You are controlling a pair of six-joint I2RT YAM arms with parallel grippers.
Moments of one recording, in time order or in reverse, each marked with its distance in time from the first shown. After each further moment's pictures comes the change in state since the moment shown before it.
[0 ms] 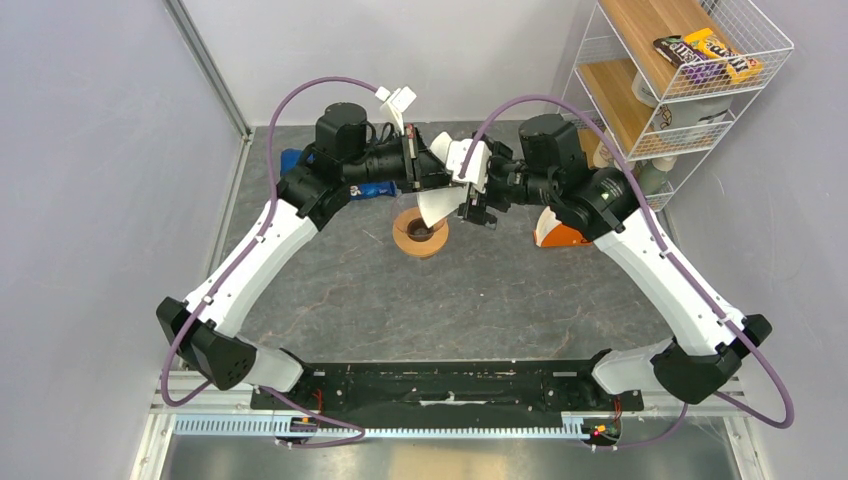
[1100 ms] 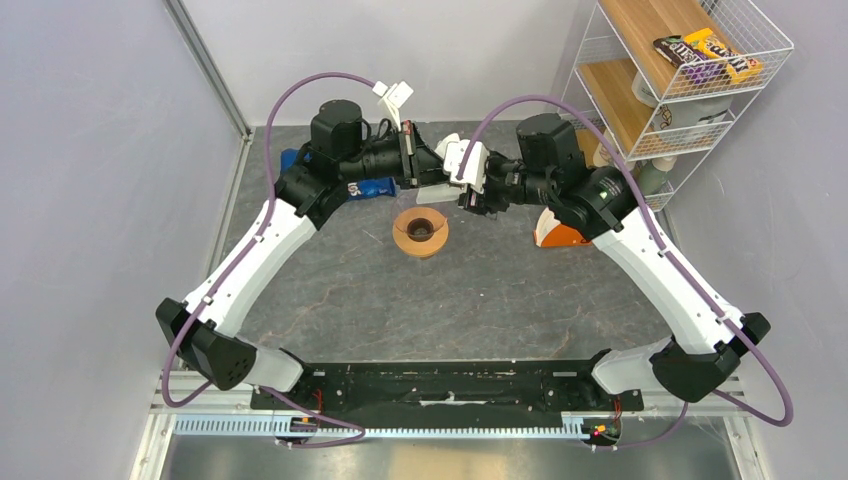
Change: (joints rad) left arm 0.023 0.006 0.003 0.043 0.030 0.002; right arm 0.007 0.010 0.013 -0.008 0.011 -0.016
